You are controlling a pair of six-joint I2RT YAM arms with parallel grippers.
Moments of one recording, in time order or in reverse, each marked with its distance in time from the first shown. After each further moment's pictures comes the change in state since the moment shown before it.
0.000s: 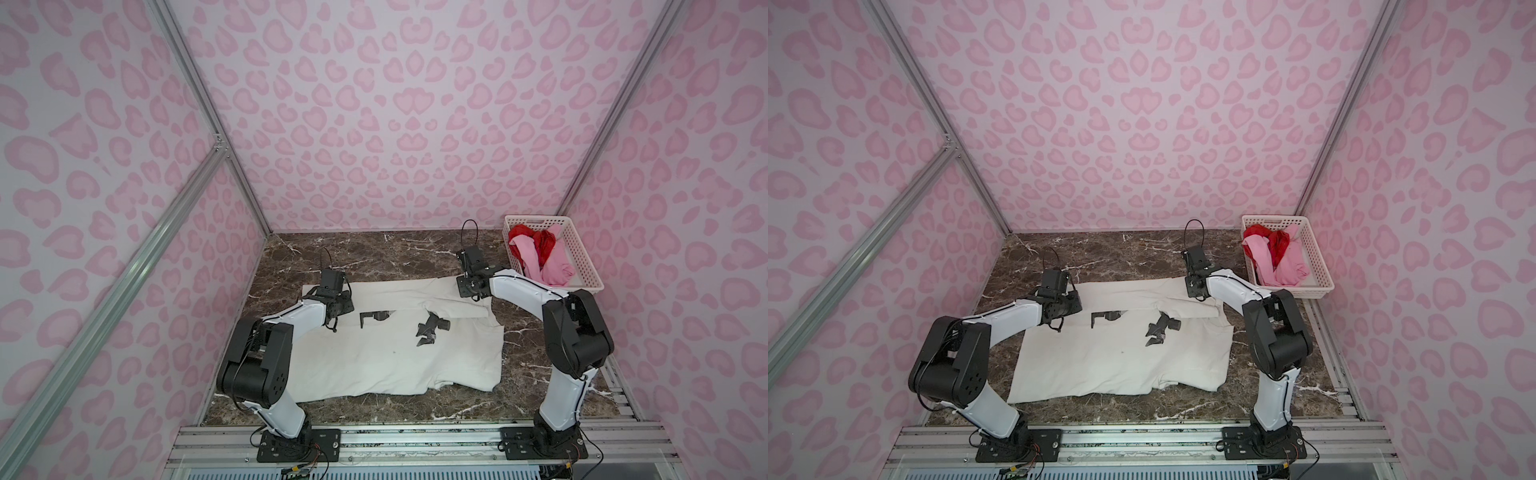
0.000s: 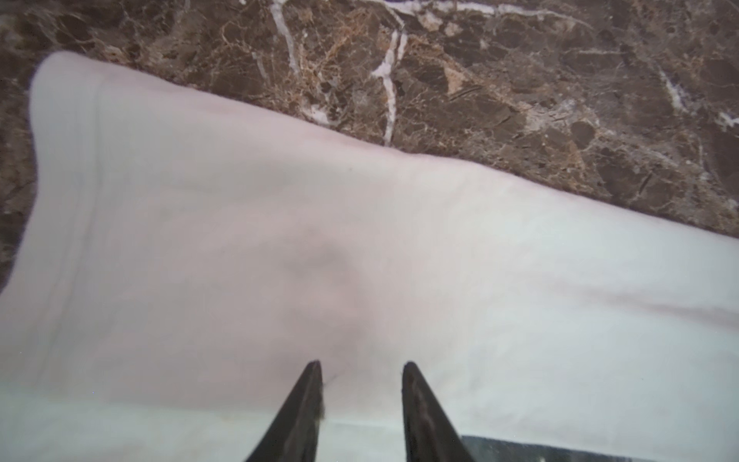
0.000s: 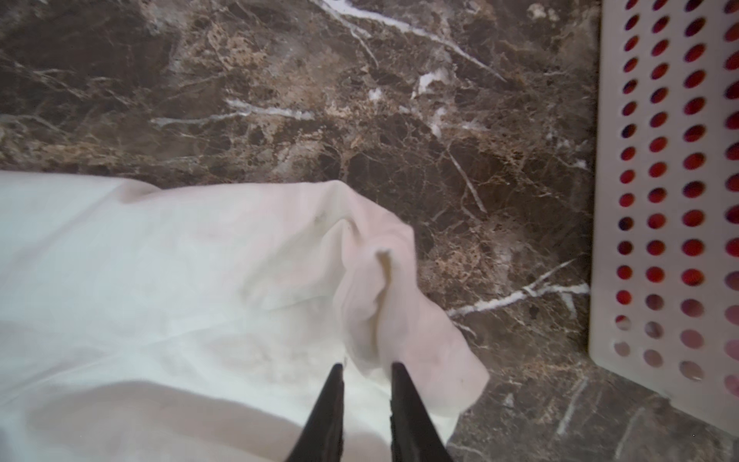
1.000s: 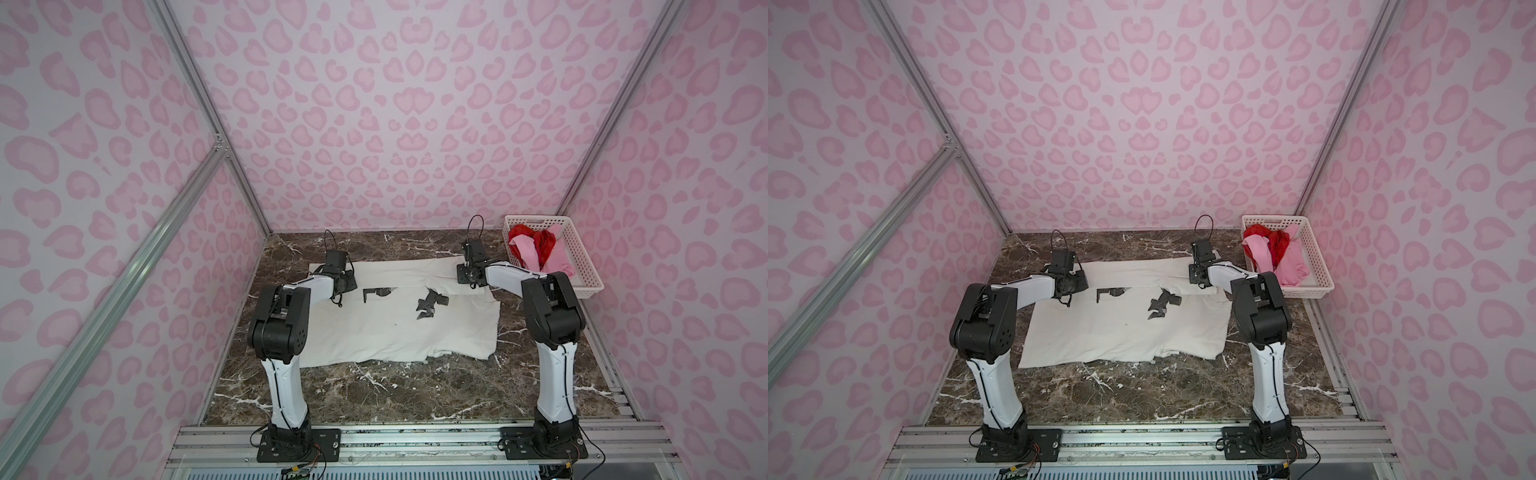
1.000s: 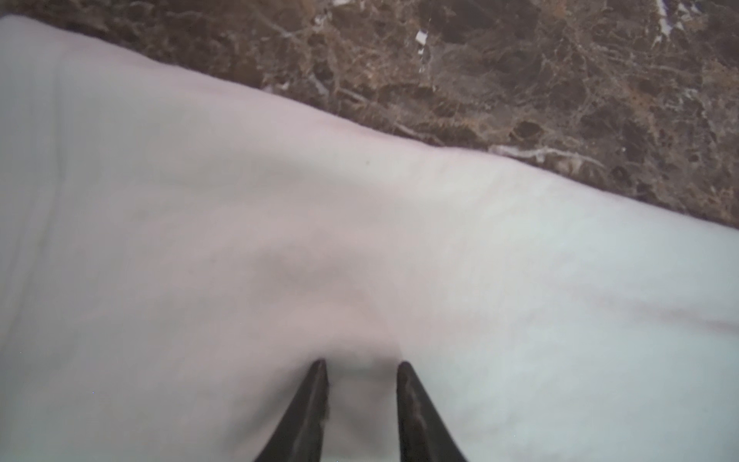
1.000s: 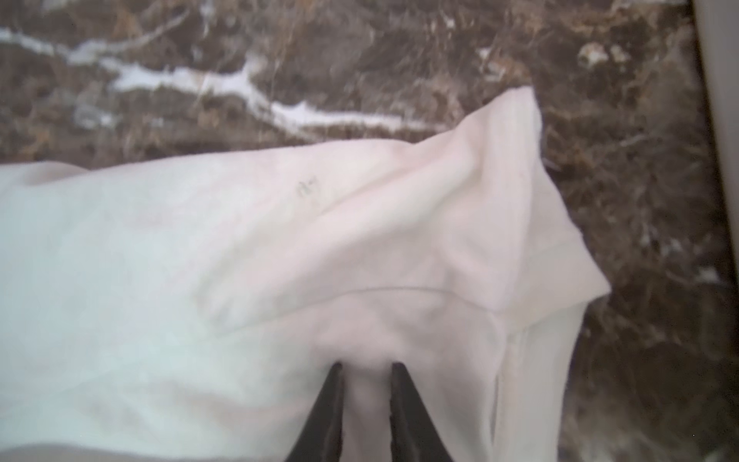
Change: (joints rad) left arm 0.051 0.401 0.427 0.022 0.048 0.049; right arm -0.158 0.332 0.216 0.218 -0.179 0.010
